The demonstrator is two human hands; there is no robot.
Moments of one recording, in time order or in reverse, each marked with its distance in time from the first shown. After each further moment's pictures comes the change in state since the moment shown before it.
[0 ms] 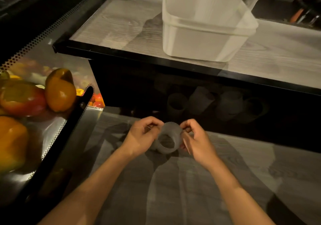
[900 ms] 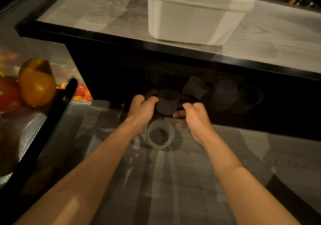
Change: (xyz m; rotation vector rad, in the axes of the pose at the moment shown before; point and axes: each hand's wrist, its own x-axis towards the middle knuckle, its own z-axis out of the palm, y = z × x) left_hand 0.042 0.038 0.025 -0.240 0.199 -0.277; right_hand 0.049 -0.013 -0.004 0.284 0.253 0.217
